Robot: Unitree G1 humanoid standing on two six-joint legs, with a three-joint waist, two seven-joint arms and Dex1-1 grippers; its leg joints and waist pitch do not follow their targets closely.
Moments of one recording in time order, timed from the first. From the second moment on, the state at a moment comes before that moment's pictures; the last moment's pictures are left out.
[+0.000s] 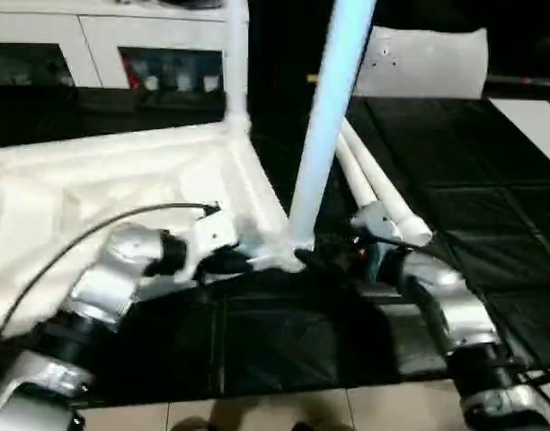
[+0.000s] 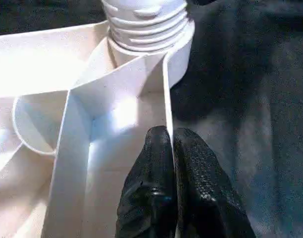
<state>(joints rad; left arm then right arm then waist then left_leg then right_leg) -0.51 0.52 -0.29 0.33 0.05 0.16 -1.21 -0.40 -0.28 0.11 0.39 0.16 0.12 0.97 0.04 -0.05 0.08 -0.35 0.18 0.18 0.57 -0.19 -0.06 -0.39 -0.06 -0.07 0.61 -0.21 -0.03</state>
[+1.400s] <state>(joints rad) -0.50 0.52 -0.24 0.39 0.01 0.20 -1.26 -0.43 -0.17 0.15 0.43 0.18 0.18 0.98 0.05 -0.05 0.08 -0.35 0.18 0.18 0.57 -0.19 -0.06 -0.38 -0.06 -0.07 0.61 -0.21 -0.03</state>
